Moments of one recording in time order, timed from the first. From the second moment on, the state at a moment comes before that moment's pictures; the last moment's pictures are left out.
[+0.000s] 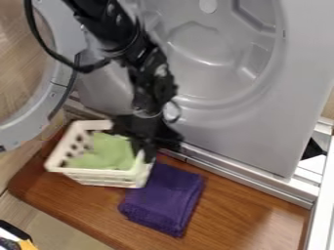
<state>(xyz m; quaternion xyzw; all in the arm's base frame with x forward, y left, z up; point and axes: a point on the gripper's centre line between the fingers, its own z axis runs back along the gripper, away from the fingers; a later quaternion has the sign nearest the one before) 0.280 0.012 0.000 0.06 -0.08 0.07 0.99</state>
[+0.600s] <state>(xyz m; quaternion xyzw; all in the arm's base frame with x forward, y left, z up) 0.260 -0.055 0.053 0.02 -0.11 0.02 0.99</state>
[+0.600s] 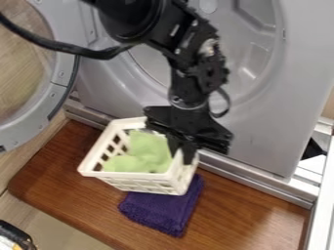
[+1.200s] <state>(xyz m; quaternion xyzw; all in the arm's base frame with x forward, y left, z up) 0.265 -0.110 0.019 0.01 -0.10 0.01 1.00</state>
